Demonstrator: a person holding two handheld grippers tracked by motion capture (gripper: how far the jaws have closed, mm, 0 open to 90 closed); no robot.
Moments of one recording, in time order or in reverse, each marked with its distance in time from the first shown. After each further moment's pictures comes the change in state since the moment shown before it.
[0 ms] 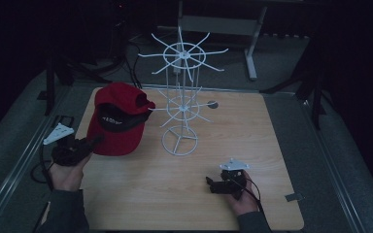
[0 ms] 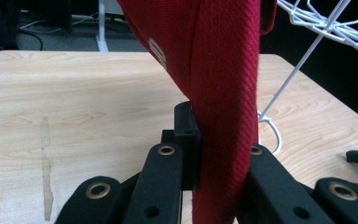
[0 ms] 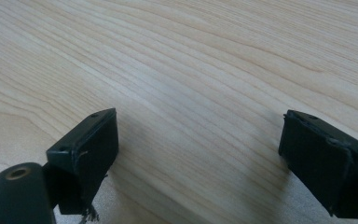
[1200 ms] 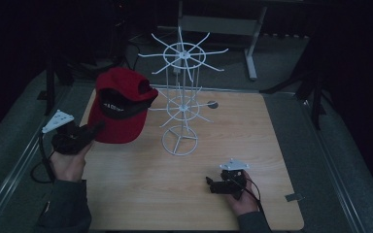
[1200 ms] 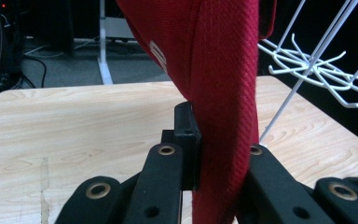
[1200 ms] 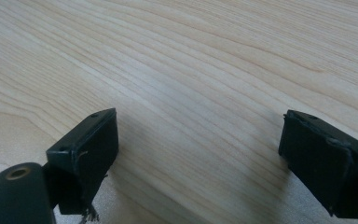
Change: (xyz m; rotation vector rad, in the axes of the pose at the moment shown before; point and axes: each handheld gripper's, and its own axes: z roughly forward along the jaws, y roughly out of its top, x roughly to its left) left arm -0.012 0.036 0.001 -0.072 0.007 0.032; right arm 0.000 0.000 0.000 0.001 0.000 0.003
